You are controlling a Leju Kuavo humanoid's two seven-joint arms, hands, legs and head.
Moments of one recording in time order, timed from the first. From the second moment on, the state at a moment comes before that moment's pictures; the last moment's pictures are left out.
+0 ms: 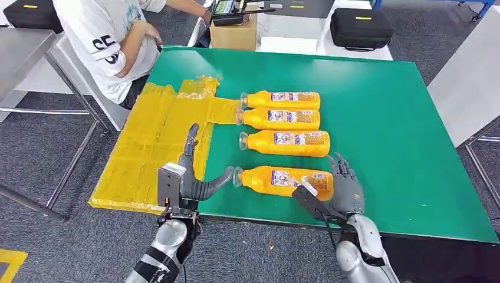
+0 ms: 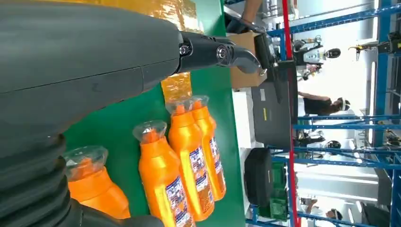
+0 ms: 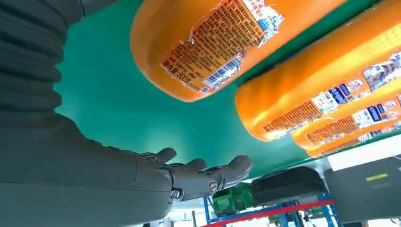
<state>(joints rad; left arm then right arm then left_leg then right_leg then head) -0.20 -0.23 -0.38 -1.19 -0.08 0.38 -0.47 -0.15 -0.08 0.35 -1.27 1.06 -0.25 0.12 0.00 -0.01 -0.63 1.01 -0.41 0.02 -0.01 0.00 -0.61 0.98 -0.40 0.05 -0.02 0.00</state>
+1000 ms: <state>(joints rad) -0.27 -0.25 -0.39 -1.12 -0.02 0.31 -0.50 -0.46 -0.21 0.60 -0.90 0.86 0.13 -0.04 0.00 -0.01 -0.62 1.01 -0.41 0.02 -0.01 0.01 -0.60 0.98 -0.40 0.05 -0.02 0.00</state>
